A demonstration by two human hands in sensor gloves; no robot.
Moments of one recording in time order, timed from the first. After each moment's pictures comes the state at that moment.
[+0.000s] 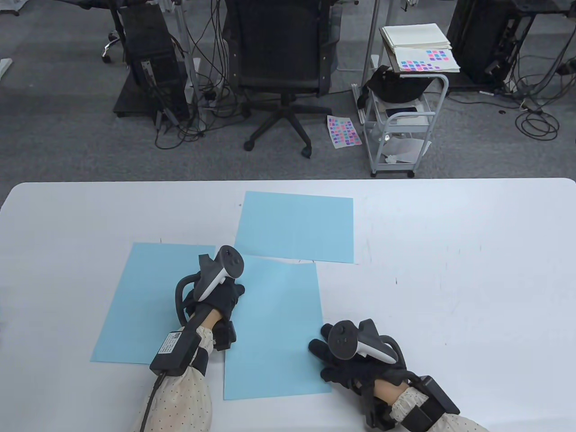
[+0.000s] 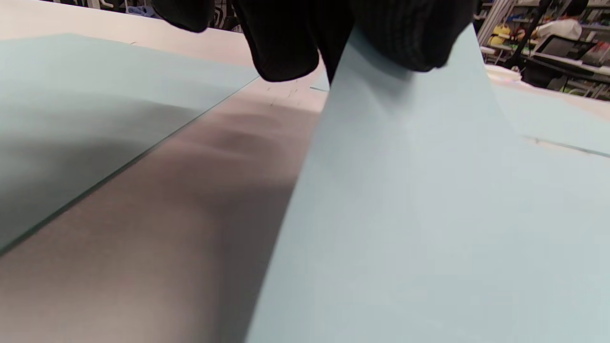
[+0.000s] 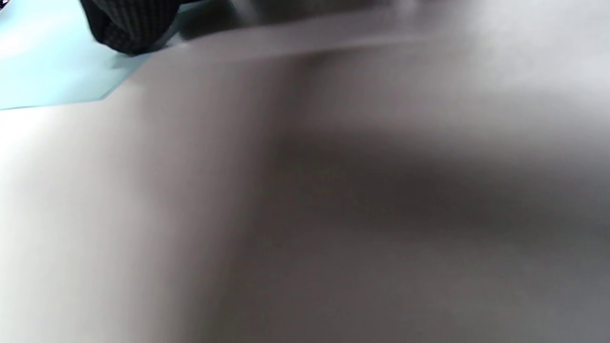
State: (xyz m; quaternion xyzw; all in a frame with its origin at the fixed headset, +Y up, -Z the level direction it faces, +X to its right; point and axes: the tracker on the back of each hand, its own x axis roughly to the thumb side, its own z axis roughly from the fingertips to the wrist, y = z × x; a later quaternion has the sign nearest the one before) left_hand -0.184 -0.729 -0.419 -0.15 0.08 0.10 0.98; right_hand 0.109 -0.791 -0.300 0.15 0.27 0.95 0.09
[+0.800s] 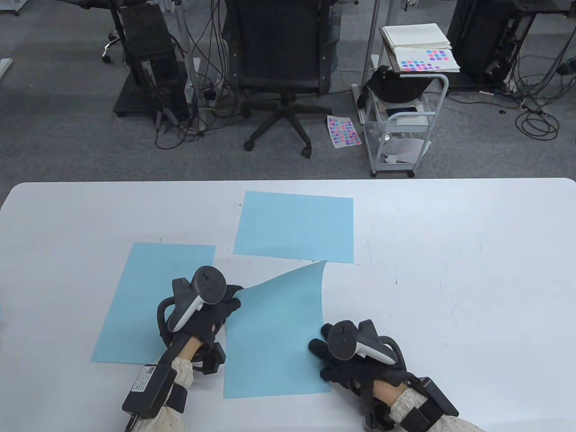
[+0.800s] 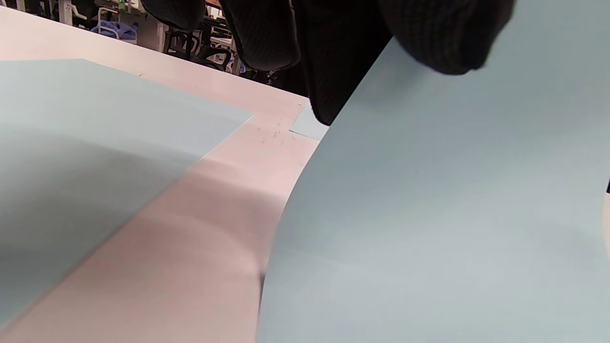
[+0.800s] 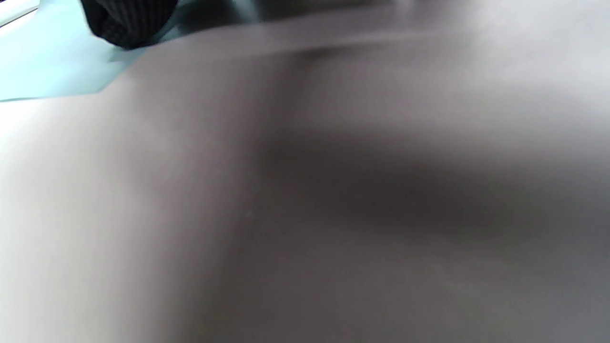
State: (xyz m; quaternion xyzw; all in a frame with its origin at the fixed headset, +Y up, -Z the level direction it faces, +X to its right) left_hand -0.205 -0.709 -0.356 -0.10 0.03 0.14 0.98; right_hand 0.108 -0.791 -0.300 0.14 0.28 0.95 0.09
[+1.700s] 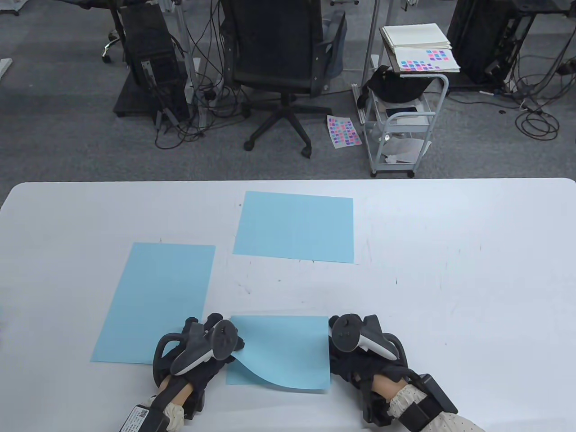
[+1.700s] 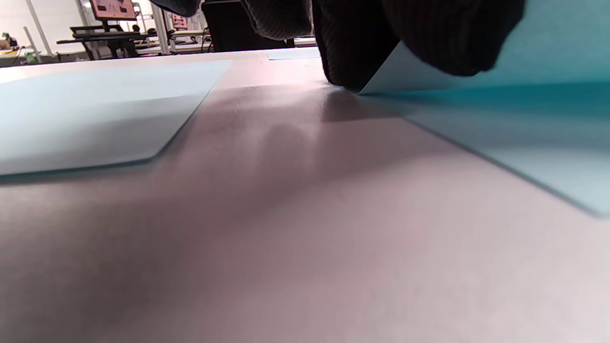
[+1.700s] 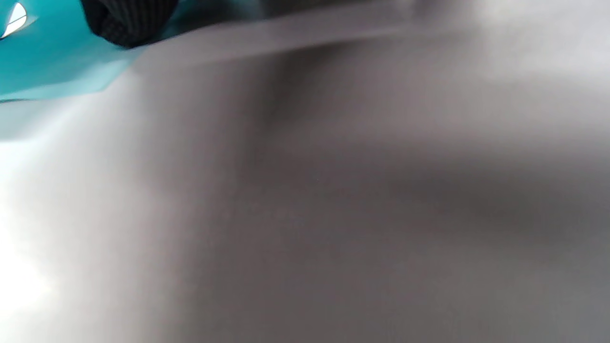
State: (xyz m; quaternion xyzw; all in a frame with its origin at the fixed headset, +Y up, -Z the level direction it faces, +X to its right) left_hand -0.194 -0.763 -0.301 -0.12 -0.08 -0.04 0.99; right_hand 0.115 -0.791 -0.309 0.10 0.28 0.95 0.11
